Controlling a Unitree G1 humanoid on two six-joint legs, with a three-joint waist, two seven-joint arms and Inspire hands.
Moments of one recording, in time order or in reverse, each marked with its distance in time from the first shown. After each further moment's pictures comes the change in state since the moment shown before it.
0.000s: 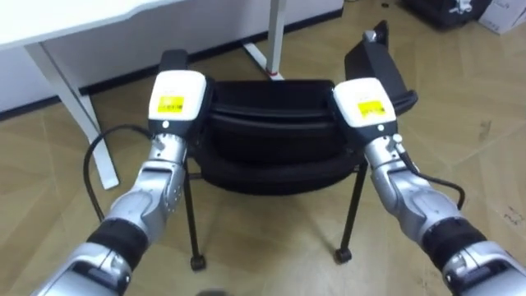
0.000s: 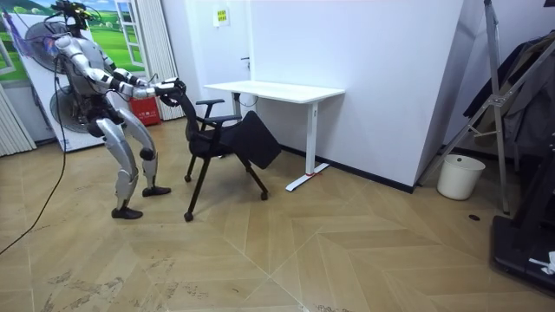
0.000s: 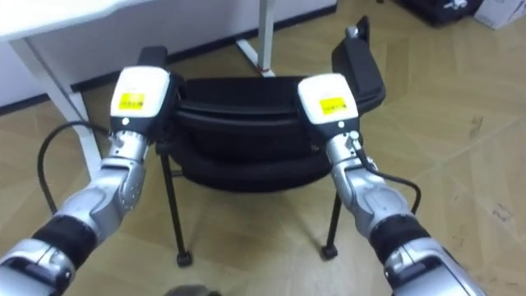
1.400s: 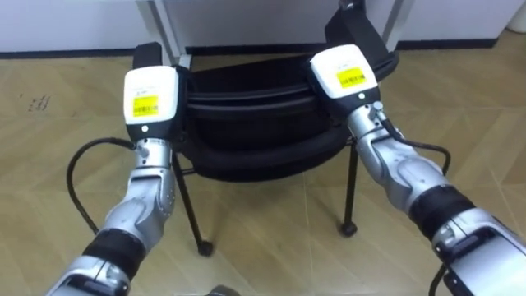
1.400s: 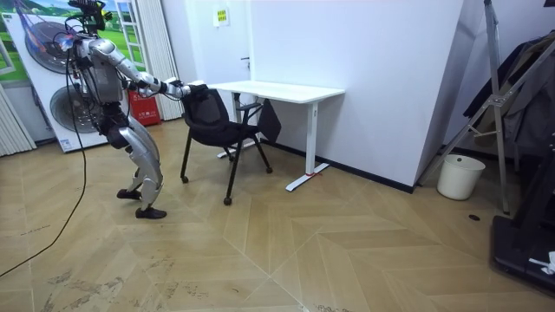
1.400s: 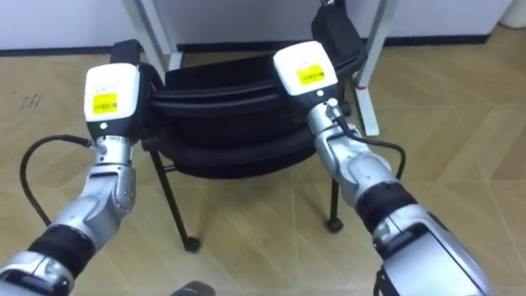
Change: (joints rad) left arm 0.048 -0.021 0.090 -0.059 -0.021 0.073 0.133; right arm -0.167 0.003 0.097 0.015 0.015 0.023 0.076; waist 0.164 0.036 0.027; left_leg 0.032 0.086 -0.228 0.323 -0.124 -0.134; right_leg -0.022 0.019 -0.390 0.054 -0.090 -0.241
